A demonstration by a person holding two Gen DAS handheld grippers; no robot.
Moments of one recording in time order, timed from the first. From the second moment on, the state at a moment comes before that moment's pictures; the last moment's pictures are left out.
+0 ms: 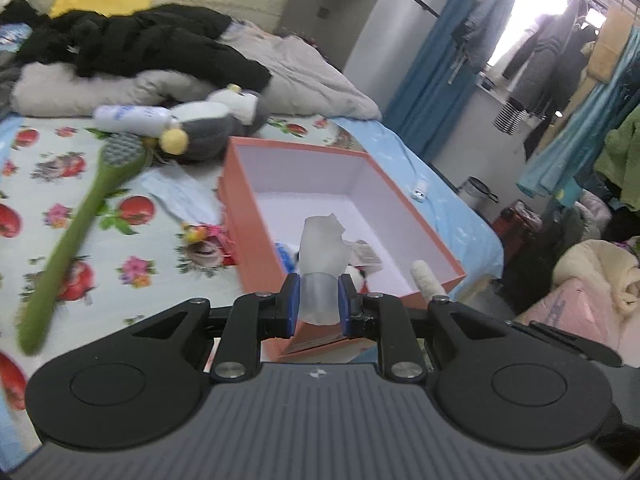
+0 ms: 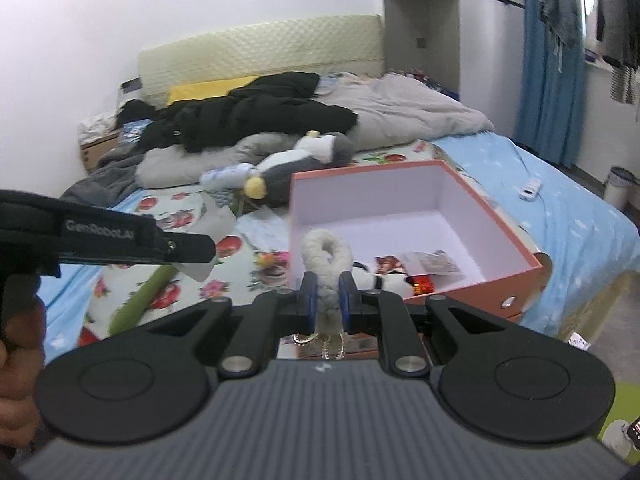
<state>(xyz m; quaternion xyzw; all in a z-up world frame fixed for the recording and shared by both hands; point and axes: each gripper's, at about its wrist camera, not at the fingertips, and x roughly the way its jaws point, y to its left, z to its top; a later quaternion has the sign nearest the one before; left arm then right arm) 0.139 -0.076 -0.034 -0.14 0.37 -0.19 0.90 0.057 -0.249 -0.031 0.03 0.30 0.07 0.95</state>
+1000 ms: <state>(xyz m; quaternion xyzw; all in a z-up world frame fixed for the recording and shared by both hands) 0.356 -0.177 -0.102 -0.07 0.52 -0.21 0.83 0.252 -0.356 -0.097 0.08 0.47 0.02 0.88</state>
